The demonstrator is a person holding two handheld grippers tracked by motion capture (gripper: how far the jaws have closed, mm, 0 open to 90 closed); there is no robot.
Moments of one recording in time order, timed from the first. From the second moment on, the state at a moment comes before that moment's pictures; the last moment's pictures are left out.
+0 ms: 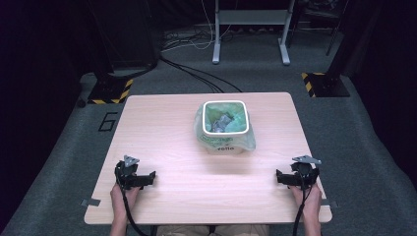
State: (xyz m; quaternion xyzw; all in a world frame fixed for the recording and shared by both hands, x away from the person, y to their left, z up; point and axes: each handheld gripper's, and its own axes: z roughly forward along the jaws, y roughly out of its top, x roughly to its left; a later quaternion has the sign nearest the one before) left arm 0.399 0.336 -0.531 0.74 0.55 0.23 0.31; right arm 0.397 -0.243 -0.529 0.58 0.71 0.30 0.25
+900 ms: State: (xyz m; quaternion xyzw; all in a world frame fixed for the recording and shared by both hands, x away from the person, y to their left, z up) left arm 0.401 0.334 -0.531 0.74 0.55 0.23 0.31; right arm 0.399 -0.236 -0.506 0.58 0.72 0.31 0.22
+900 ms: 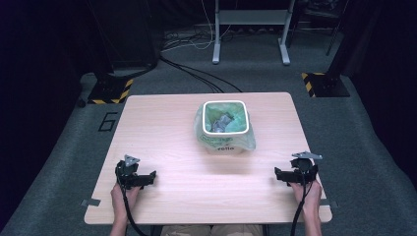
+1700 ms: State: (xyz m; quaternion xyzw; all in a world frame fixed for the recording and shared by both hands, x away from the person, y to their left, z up) left arm 0.403 0.334 -0.531 0.74 0.54 0.23 0.31; right arm 0.415 -0.213 -0.485 0.55 0.75 0.32 0.21
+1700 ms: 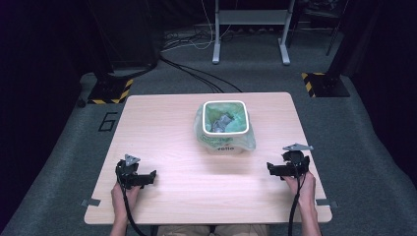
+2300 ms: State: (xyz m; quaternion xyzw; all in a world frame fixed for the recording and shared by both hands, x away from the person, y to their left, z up) left arm 0.402 0.334 -0.531 0.74 0.54 0.23 0.31; right arm 0.424 -0.203 -0.469 0.53 0.76 0.32 0.21
